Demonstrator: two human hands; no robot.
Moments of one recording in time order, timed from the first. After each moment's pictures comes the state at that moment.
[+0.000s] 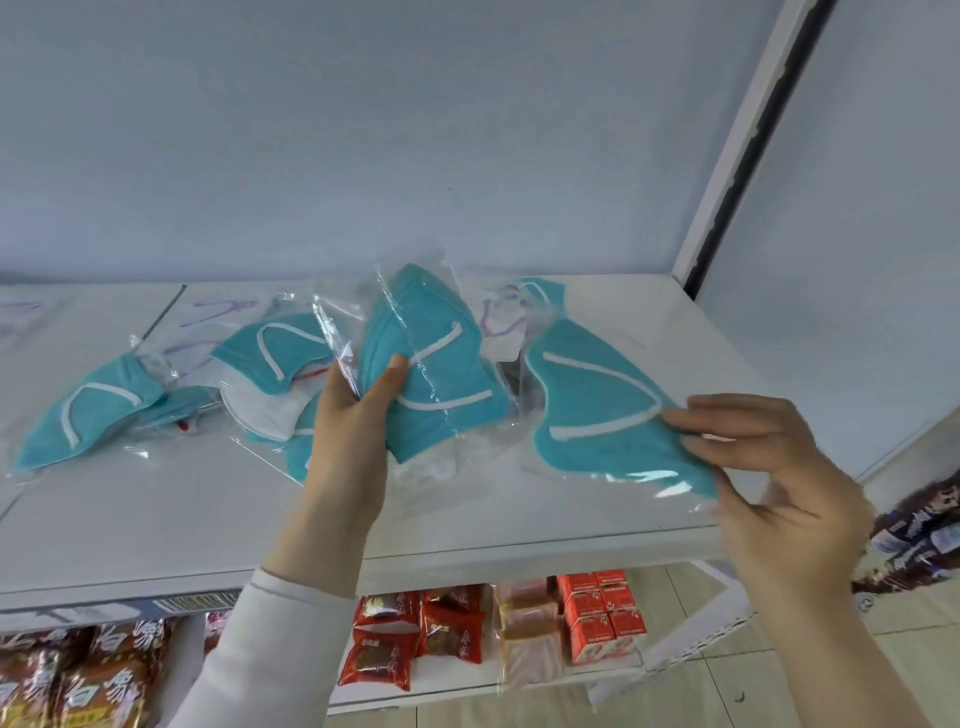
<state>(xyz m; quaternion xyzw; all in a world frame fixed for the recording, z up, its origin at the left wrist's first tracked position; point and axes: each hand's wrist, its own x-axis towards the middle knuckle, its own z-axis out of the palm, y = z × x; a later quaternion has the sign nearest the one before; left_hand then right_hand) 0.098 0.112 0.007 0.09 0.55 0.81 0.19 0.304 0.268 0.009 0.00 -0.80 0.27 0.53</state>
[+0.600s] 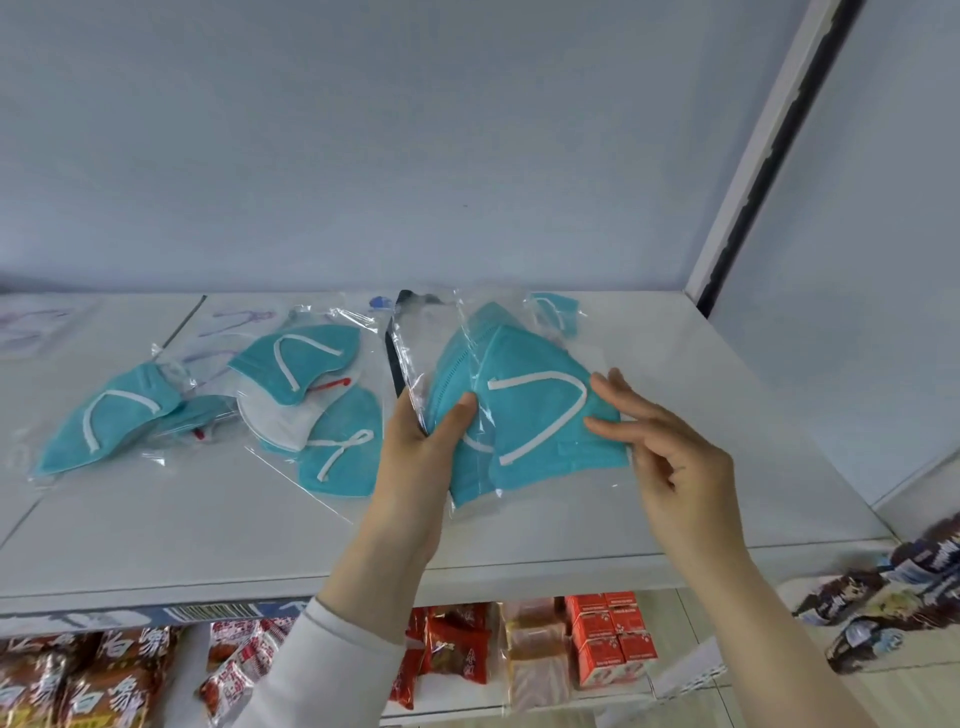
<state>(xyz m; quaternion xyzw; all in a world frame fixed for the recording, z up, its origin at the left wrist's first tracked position) 0.127 0.125 0.001 0.14 0.55 0.79 0.24 0.252 0.268 -0.013 -0.06 -0.84 0.33 0.43</state>
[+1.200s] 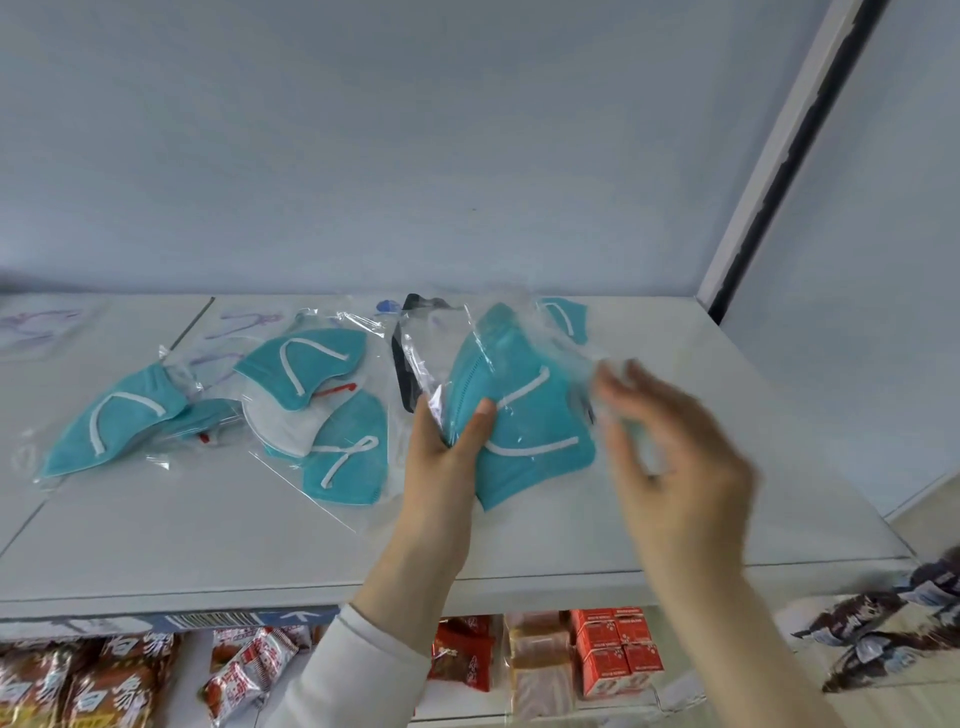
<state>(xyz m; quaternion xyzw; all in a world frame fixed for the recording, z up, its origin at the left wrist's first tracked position) 0.134 0.140 -0.001 0.11 0.52 0.81 0.23 0.240 0.242 0.013 -0.13 -0.81 0.17 0.55</state>
